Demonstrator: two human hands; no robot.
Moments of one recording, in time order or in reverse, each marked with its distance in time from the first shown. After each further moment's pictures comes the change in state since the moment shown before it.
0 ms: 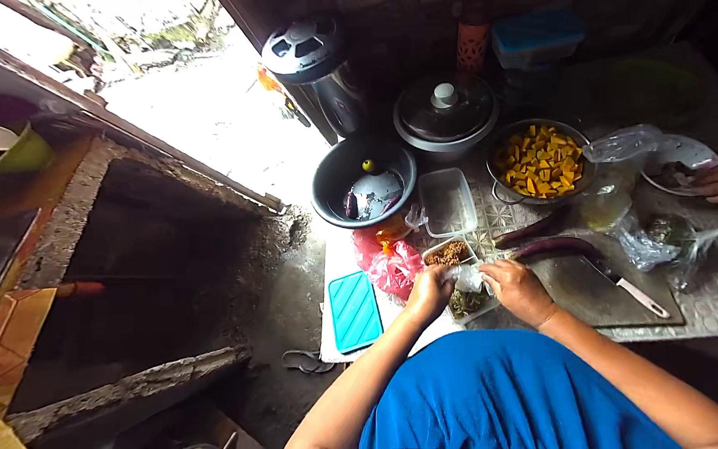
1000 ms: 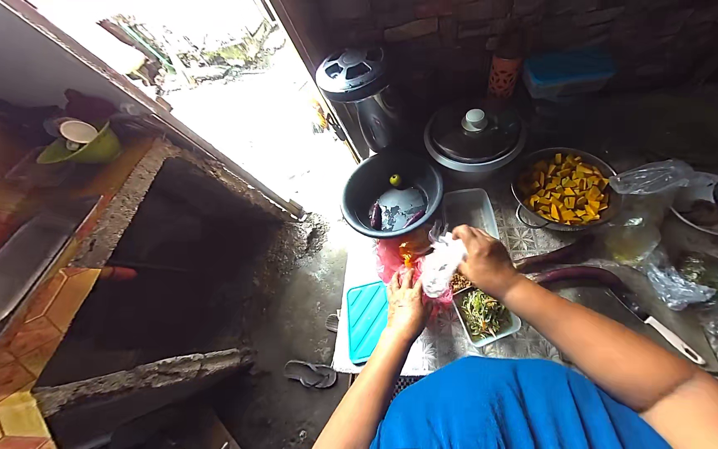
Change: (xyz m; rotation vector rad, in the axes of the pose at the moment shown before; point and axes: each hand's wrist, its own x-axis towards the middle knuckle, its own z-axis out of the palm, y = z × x) left_hand -0.020 -0.065 -0.027 0.438 0.181 -0.227; right_hand 0.108 -0.084 -0.012 0.046 -0.015 -0.082
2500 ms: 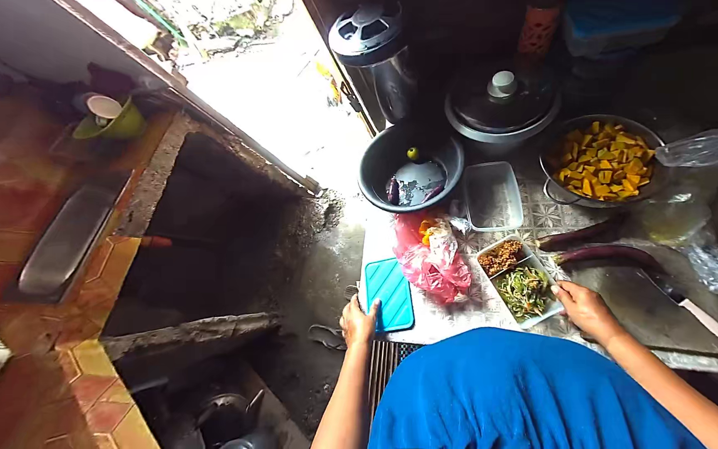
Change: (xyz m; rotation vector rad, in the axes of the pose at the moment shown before) left_hand -0.075 -0.160 0.030 -0.266 0.171 -0.761; right_hand -0.159 0.129 0.029 0.189 -0.254 0.684
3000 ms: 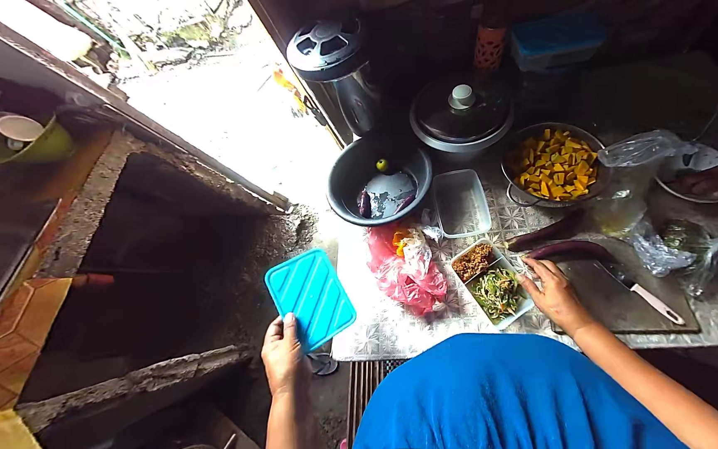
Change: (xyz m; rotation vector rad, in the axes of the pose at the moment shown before) left_hand -0.038 0.038 -0.092 -0.967 0.268 0.143; right_hand -0.007 -0.021 -0.010 -0.004 0.345 -0.348
